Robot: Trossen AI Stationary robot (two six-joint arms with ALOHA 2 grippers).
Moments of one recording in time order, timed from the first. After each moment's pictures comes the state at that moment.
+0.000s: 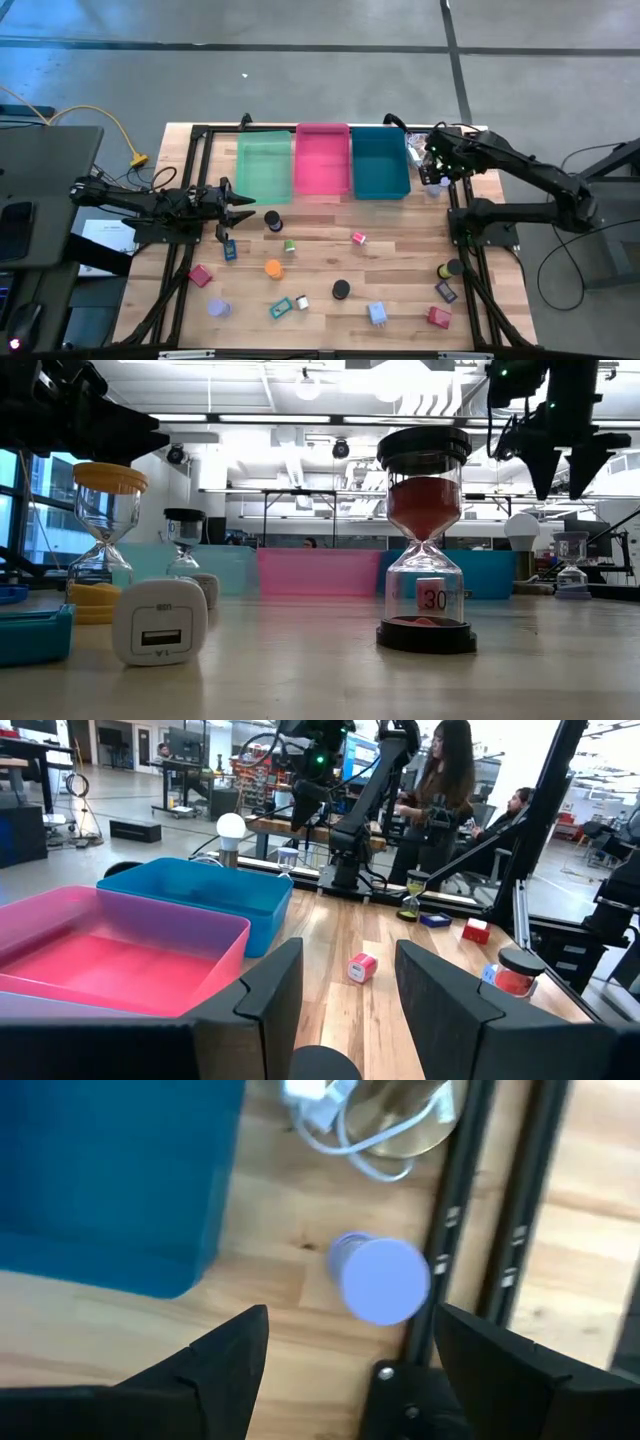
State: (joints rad) left arm -0.21 0.17 0.01 0.21 -0.32 -0.16; right arm -0.63 1.02 0.95 -1.36 0.19 0.74
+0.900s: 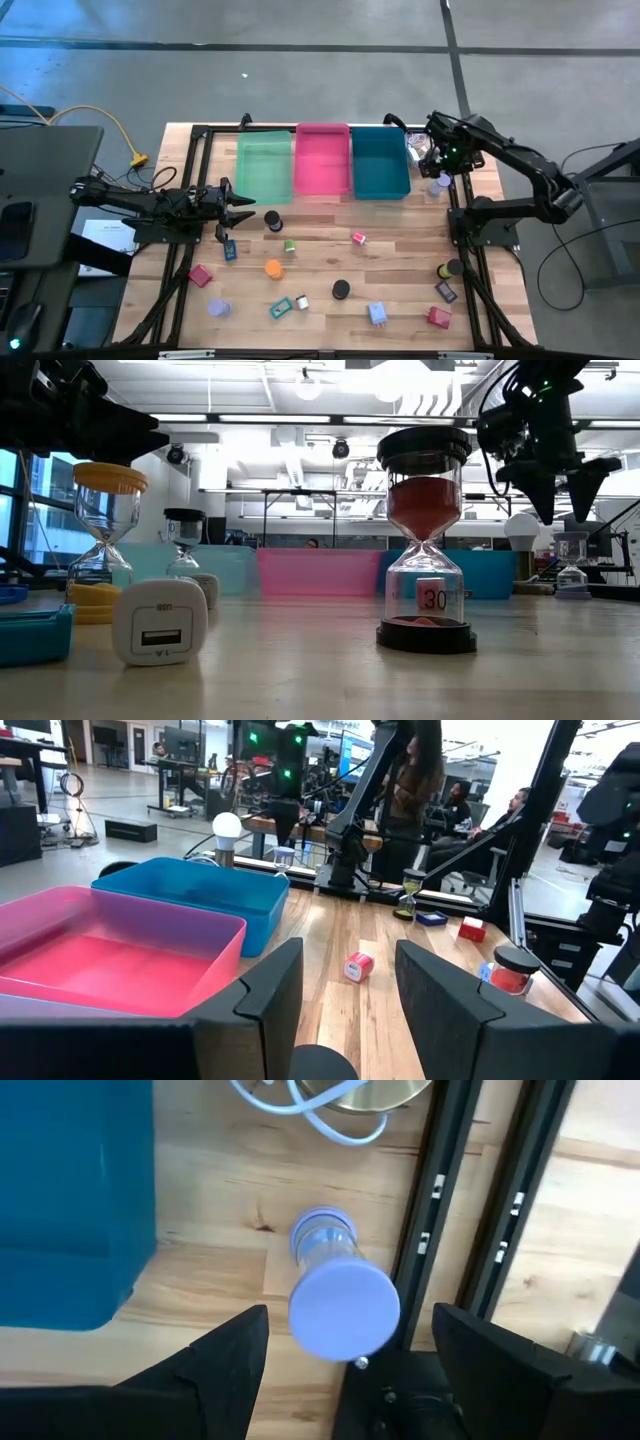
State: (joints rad) left arm -0.21 0.17 0.01 0.21 -0.31 -0.16; right arm -0.91 1.20 0.93 -1.33 0.07 0.52
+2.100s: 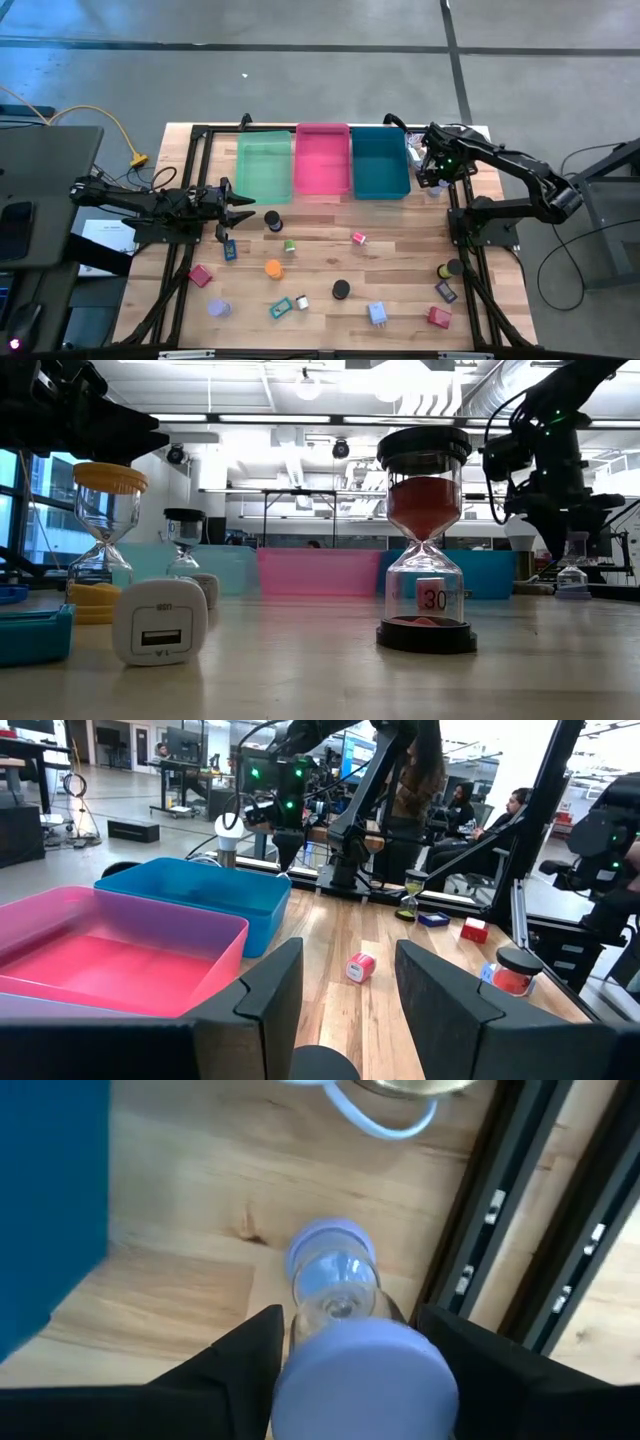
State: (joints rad) left arm -0.21 0.17 0.01 0.21 -0.32 -0.16; right arm -0.93 1.21 0.72 -1.10 0.06 0.42
